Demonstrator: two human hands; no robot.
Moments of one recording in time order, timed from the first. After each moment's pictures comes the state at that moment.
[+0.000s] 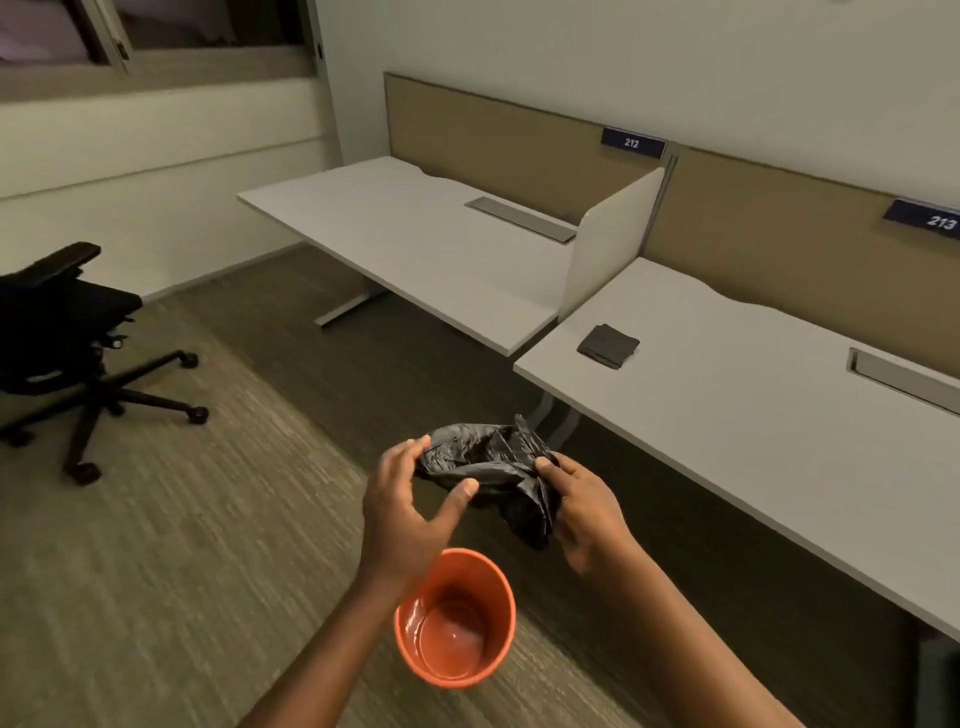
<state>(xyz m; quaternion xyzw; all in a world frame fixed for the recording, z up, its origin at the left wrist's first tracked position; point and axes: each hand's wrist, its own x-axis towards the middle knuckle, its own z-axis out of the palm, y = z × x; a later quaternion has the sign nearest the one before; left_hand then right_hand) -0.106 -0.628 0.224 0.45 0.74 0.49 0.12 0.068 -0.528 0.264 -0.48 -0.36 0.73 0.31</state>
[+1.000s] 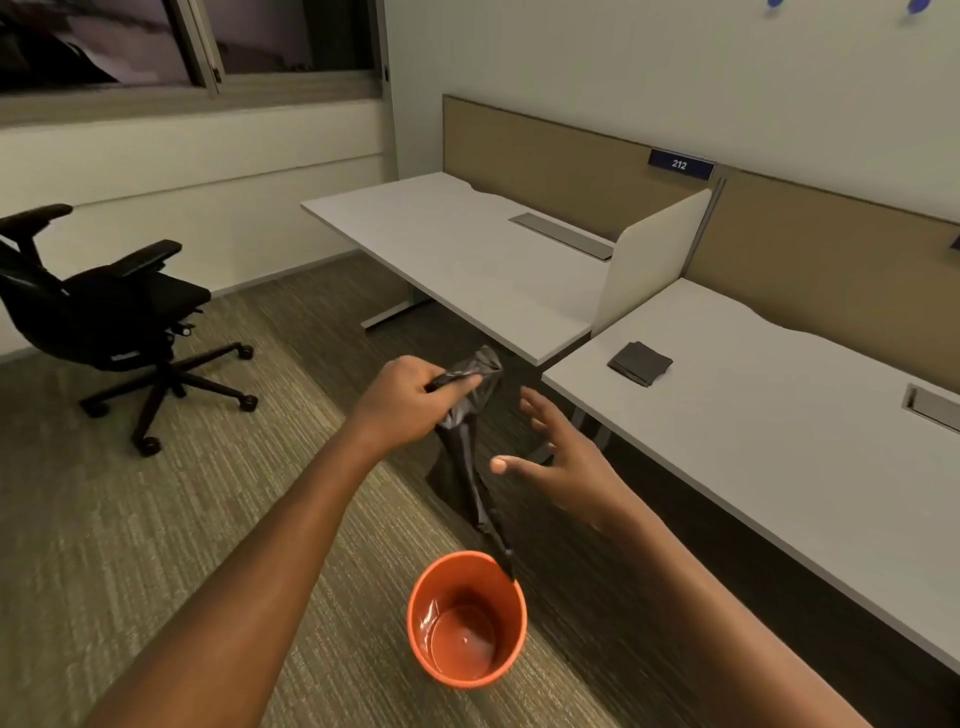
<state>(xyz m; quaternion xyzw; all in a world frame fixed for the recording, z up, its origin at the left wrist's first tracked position) -0.146 -0.601 0.349 0.53 0.70 0.43 0.22 0.066 -0.511 0.305 -0.33 -0.81 0.46 0.14</state>
